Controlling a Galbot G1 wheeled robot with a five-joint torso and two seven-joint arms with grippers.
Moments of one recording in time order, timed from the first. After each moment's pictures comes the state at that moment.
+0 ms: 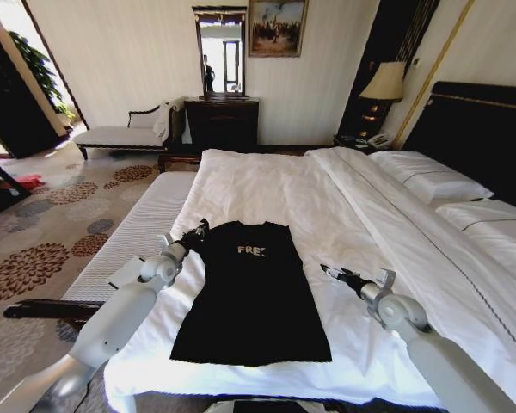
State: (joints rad) left arm 0.70 -0.96 0.03 -1.59 -1.01 0.15 -0.08; right arm -1.28 0.83 0.53 1.77 1.06 -0.42 0.09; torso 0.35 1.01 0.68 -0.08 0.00
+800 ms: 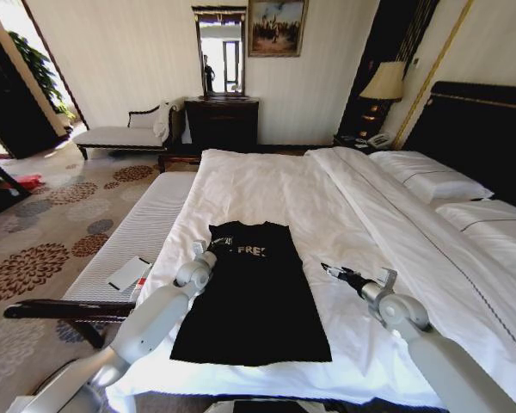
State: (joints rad) left arm 0.64 -1.11 0.16 -1.48 -0.96 0.15 -0.17; right arm -1.28 0.83 0.53 1.77 1.06 -0.41 0.08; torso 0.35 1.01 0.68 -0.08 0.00
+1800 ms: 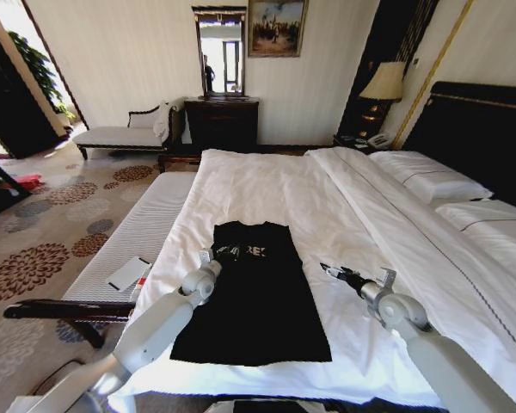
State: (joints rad) left arm 0.71 -1.05 0.14 -1.59 -0.92 0.17 -0.19; right arm -1.23 0.82 0.50 1.76 1.06 -0.41 0.07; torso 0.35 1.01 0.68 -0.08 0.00
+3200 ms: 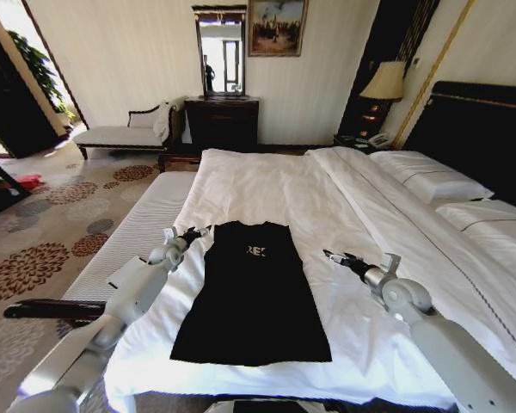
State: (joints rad) left arm 0.40 -1.12 0.08 -0.95 -0.97 0.14 0.12; right arm -1.16 0.77 0.49 1.73 1.08 -0.40 0.07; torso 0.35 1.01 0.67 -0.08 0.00
